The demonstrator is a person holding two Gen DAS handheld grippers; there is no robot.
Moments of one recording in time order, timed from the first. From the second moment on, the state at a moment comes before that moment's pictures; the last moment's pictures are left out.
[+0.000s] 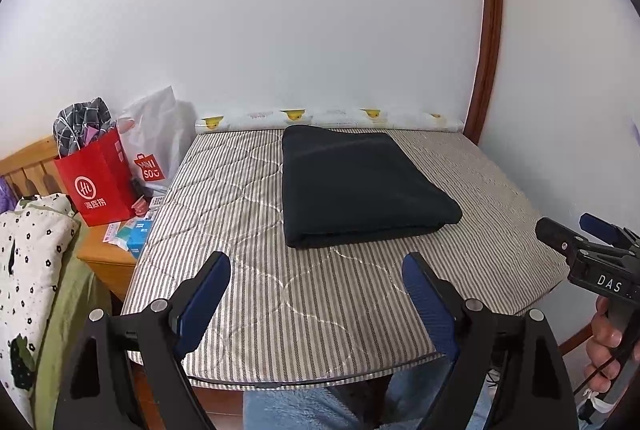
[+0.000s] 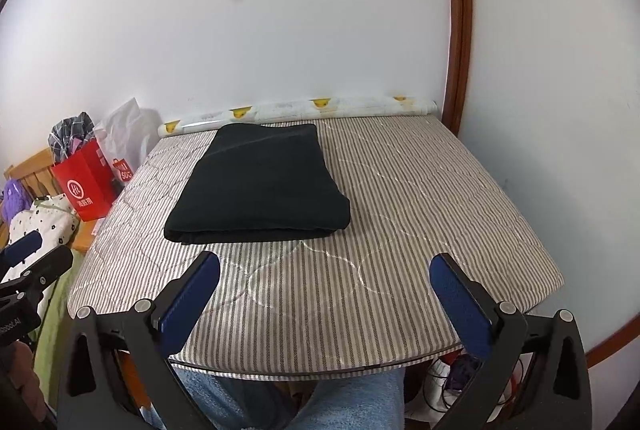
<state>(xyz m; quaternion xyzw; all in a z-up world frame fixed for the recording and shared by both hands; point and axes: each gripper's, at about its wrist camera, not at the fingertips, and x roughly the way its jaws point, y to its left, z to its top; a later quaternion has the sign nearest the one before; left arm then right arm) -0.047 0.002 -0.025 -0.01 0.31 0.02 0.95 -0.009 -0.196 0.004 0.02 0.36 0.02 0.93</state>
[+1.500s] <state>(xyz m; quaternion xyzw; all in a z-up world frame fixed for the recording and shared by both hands) -0.047 0.015 -0.030 -0.02 0.32 0.03 0.95 -0.009 -0.195 0.004 0.01 0.36 0.02 0.93</state>
